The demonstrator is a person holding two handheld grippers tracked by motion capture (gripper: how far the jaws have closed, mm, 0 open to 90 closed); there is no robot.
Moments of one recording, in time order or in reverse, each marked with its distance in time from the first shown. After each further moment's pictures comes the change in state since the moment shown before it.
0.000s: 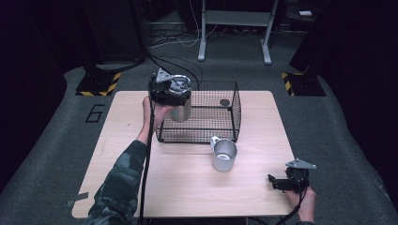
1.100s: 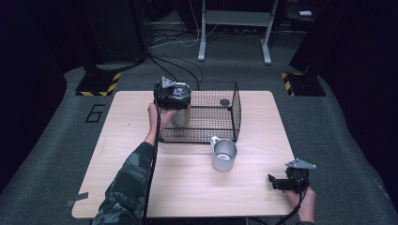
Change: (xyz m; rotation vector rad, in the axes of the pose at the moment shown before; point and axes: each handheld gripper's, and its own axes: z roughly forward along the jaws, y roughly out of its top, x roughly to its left) left arm 0.009 -0.037 0.043 0.065 0.064 -0.082; right arm 0.000 0.000 0.000 0.000 0.000 0.000
